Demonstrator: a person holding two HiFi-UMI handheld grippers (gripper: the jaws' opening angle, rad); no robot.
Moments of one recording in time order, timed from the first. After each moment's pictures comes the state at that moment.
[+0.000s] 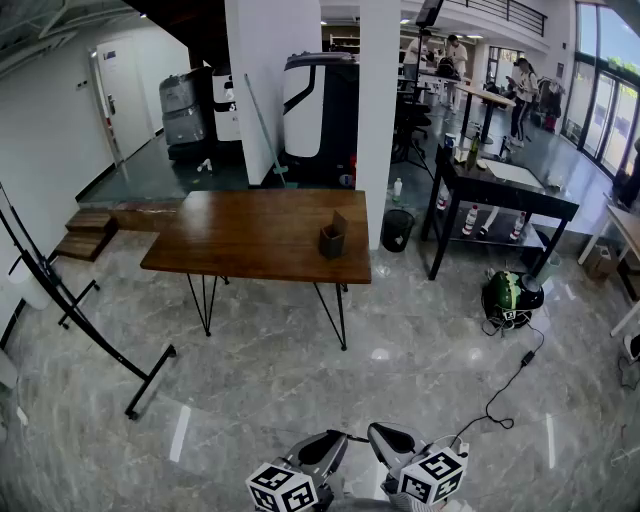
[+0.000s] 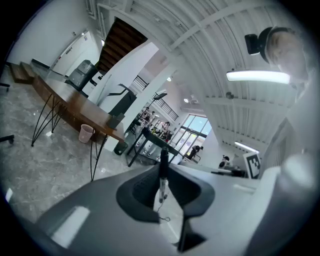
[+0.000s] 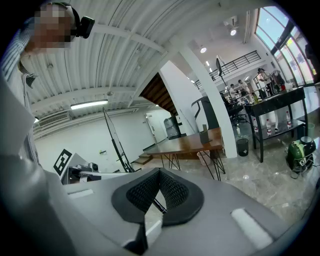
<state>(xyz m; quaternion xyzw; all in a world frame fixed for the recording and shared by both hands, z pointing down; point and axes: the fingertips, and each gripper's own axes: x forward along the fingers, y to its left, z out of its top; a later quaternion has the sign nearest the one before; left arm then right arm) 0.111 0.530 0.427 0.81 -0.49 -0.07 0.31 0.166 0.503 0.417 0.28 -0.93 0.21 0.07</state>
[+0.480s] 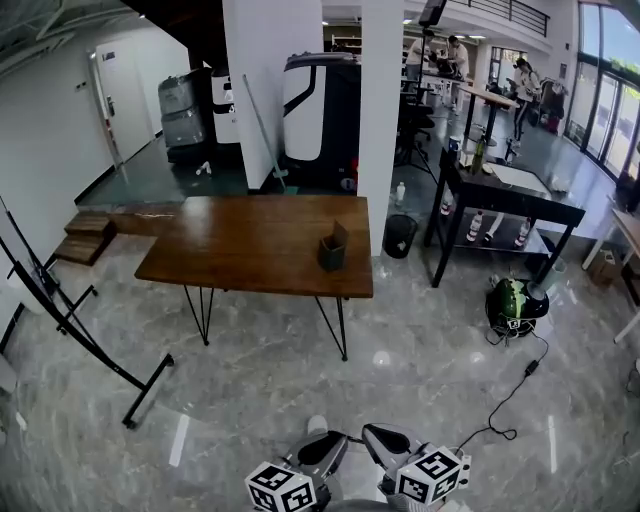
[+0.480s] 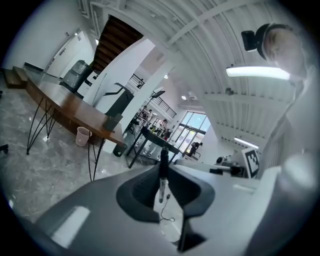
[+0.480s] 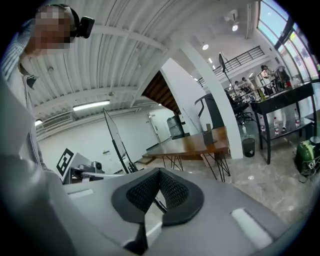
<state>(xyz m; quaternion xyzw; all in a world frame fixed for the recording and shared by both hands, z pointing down) 0.100 0.469 0.430 0.82 -0.48 -0.05 0.30 0.141 0.446 0.418 0.25 -0.94 0.22 0.07</state>
